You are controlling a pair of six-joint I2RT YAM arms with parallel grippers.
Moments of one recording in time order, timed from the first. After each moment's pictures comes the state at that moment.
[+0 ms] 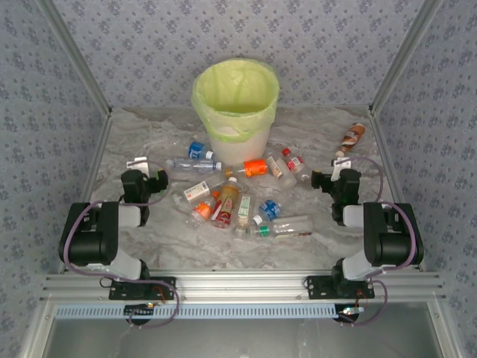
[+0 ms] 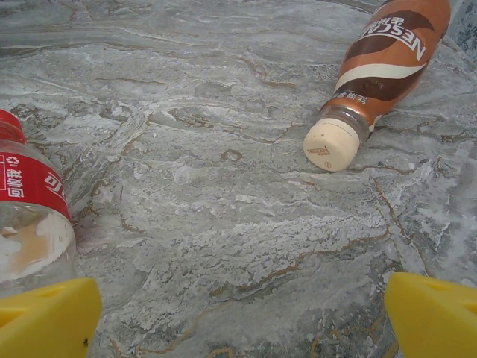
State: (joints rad) left arm 0.00 1.52 0.39 0.72 -0.10 -0.05; right arm -0.04 1.51 0.38 0.68 0.01 -0.02
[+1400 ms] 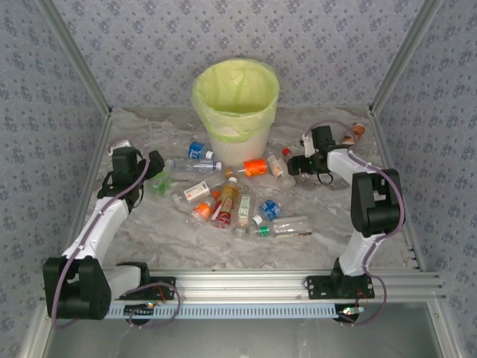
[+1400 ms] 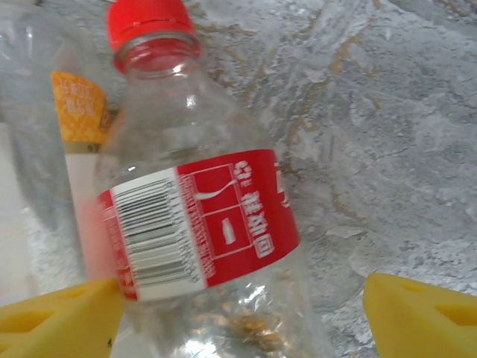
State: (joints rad) left arm -0.05 1.13 0.74 -0.23 -0.14 -0.49; right arm 0.13 1.80 1.18 -0.47 -0.13 0.00
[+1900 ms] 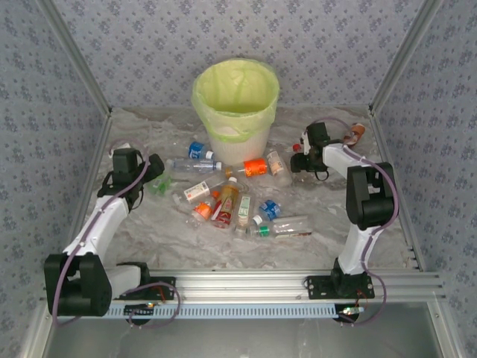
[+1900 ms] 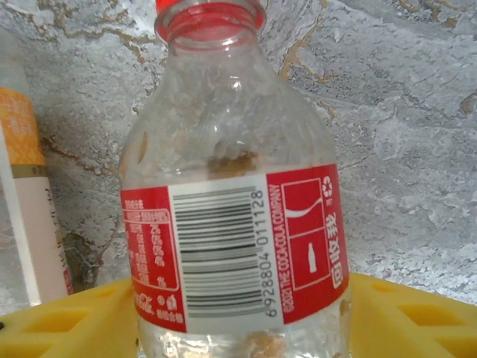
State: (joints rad) left arm -0.04 1.16 0.75 -0.28 -0.12 -0.49; right arm 0.15 1.86 1.24 -0.51 -0.02 0.07
